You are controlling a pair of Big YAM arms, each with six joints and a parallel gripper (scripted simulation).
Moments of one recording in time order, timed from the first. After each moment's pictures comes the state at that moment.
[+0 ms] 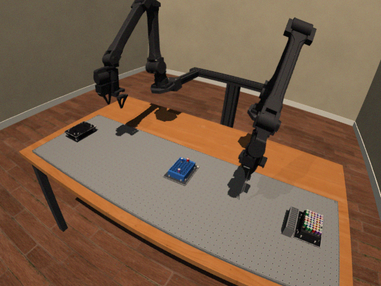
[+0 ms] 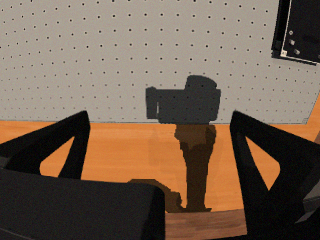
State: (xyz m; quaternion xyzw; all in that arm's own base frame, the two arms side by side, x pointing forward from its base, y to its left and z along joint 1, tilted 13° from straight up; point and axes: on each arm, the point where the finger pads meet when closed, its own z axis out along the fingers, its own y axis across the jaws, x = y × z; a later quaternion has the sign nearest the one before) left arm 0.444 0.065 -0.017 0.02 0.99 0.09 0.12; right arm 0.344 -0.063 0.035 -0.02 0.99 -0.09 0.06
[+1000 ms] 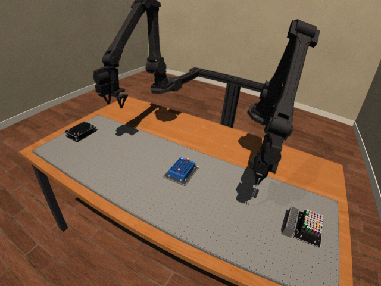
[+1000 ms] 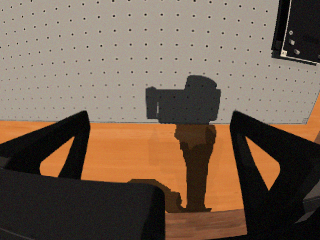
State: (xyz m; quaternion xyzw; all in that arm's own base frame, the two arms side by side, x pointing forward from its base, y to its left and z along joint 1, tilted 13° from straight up) left arm 0.456 0.111 -0.007 0.01 0.99 0.09 0.12; right arm 0.344 -0.063 0.035 -0.02 0.99 -0.09 0.06
